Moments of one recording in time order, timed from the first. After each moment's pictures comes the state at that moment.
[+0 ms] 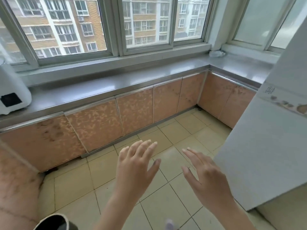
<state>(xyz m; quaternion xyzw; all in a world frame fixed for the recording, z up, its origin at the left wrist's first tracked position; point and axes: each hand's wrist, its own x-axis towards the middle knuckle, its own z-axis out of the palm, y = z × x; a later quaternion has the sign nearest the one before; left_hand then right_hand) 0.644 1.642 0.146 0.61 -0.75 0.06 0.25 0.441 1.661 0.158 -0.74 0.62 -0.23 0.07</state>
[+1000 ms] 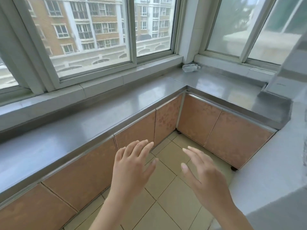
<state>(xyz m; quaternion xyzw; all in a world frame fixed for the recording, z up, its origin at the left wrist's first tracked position) 0.529 1.007 0.156 0.54 -0.81 0.01 0.24 0.327 1.071 0.161 -0.65 0.71 -0.27 0.07</state>
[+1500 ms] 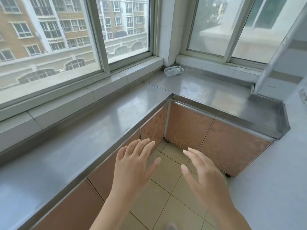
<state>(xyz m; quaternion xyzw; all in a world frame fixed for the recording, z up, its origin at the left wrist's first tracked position) 0.439 0.762 0.151 0.46 -0.85 -0.01 0.24 0.255 0.862 0.155 -0.58 0.76 -0.28 0.05</state>
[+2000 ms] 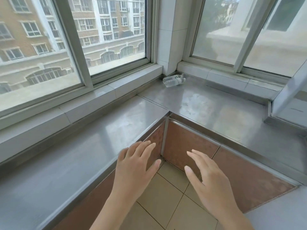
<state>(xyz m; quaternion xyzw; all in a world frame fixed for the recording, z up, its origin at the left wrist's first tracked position) 0.277 0.559 0.142 0.49 -0.84 -0.03 0.23 0.082 0.657 0.153 -0.59 0.76 -0.26 0.06</state>
